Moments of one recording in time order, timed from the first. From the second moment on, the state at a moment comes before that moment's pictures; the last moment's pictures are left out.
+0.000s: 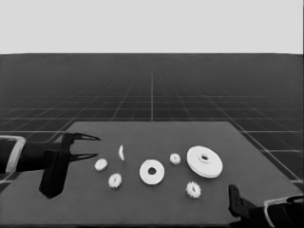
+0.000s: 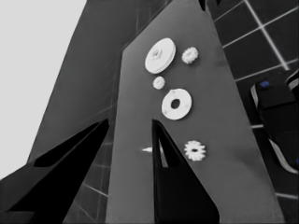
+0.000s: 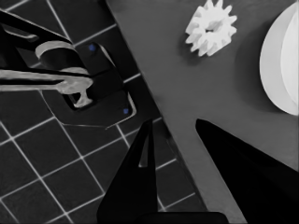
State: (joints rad) left arm -0.35 1.76 -0.42 0.31 0.68 0.35; right arm -0.35 1.76 -0.38 -0.70 -1.18 0.32
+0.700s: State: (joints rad) left arm 0.02 2.48 -1.10 0.20 1.53 -1.37; right arm -0.35 1.76 -0.39 -0.70 -1.18 0.32
